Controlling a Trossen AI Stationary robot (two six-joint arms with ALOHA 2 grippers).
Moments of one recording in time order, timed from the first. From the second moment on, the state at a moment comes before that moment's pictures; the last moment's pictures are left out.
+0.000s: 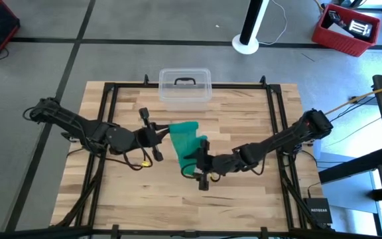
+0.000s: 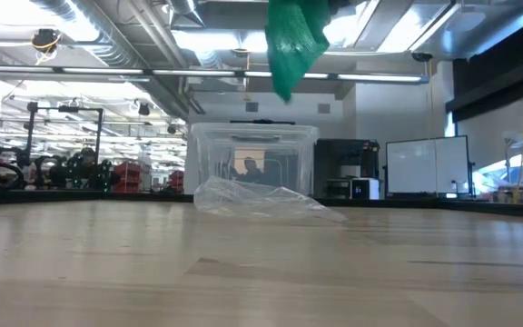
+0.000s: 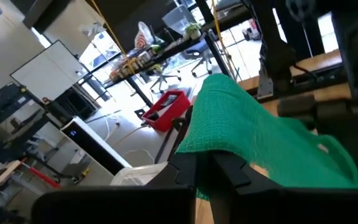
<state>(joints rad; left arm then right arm) -0.40 1.21 1.14 -0.13 -0.90 0.37 0.41 1.65 1.16 0.09 0.40 0.12</state>
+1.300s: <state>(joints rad) -0.38 1.21 1.14 -0.17 -0.81 0.40 0.42 1.63 1.66 -0.68 0.45 -0.09</state>
